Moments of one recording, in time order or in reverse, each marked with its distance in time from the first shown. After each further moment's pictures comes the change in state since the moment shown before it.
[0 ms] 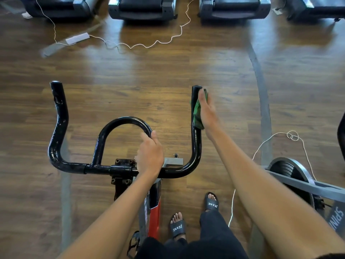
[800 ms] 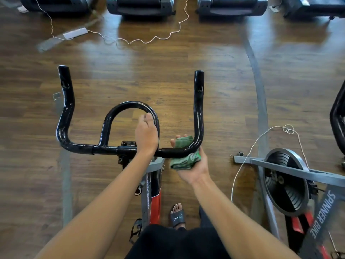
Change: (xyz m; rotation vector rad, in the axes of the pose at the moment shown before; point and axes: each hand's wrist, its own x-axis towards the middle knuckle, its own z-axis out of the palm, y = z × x) left_hand -0.006 -0.009 -0.030 -0.383 -0.047 0.036; right_hand -0.152 0.096 0.035 1.237 -0.023 0.643
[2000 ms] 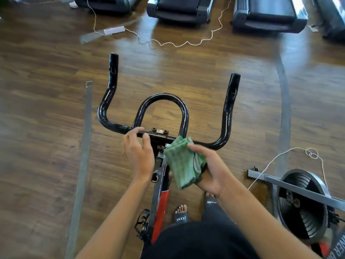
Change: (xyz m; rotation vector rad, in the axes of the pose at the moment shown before) left_hand -0.070 -0.062 -0.084 -0.016 0.454 0.113; right_hand -0.086 0.030 0.048 -0.797 -0.081 0.294
